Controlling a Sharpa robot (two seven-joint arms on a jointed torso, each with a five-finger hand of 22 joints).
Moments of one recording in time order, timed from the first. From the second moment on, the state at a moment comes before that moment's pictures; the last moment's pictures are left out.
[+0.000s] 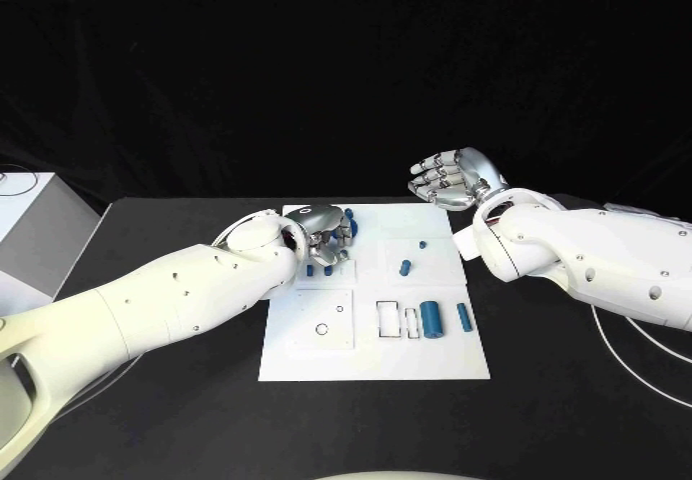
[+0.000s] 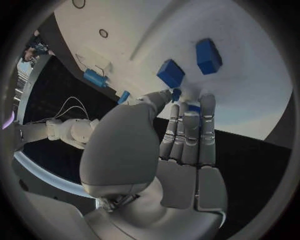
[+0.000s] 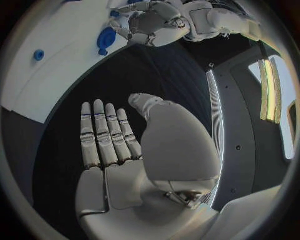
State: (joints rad) left arm 1.15 -0.48 0.08 1.18 -1.58 -0.15 -0.11; left_hand 1.46 -0.26 0.54 0.15 0.17 0.80 0.16 0.41 0.38 0.81 0.12 0.63 0.19 1.12 0.06 1.28 0.81 0.17 0.97 0.15 1.01 0.82; right arm 1.34 -0.76 -0.11 1.43 -0.67 -0.66 0.05; right_hand 1.38 -0.22 0.51 0.20 0.35 0.77 0.20 0.28 0.28 0.86 0.21 0.30 0.06 0.94 0.17 0.14 0.30 0.17 0.81 0.28 0.07 0.19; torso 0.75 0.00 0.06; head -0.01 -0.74
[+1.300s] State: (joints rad) left arm 1.16 -0.46 0.08 1.15 -1.55 -0.12 -0.14; left_hand 1.46 -0.22 0.66 0.07 0.16 0.87 0.16 0.35 0.35 0.91 0.11 0.55 0.13 1.19 0.04 1.36 0.82 0.17 1.03 0.13 1.15 0.97; right arm 1.34 -0.76 -0.11 1.43 -0.65 -0.65 0.07; right_hand 1.37 -0.22 0.50 0.19 0.36 0.77 0.20 0.27 0.28 0.87 0.21 0.27 0.06 0.95 0.17 0.12 0.27 0.17 0.81 0.28 0.07 0.16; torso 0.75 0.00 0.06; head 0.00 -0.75
